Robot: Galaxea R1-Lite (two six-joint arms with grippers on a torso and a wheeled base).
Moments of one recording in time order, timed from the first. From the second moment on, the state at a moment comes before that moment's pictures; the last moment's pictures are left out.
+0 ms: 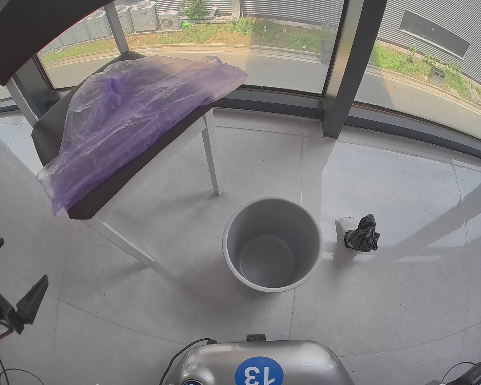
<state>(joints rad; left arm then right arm) 0.00 0.69 -0.40 -0.08 -0.11 0.42 -0.01 0.34 -0.40 -0.17 0.17 0.23</state>
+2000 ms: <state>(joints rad) 0.05 1.38 -0.58 -0.60 0.13 0.55 -0.04 0.60 -0.51 -0.27 0.07 0.25</state>
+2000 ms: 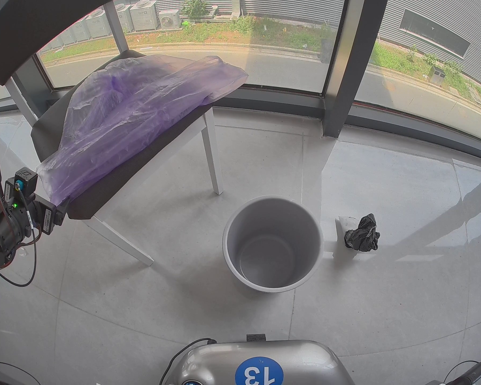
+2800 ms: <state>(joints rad) 0.09 1.46 -0.60 -0.74 0.13 0.54 -0.04 0.58 -0.51 -0.27 0.08 0.25</state>
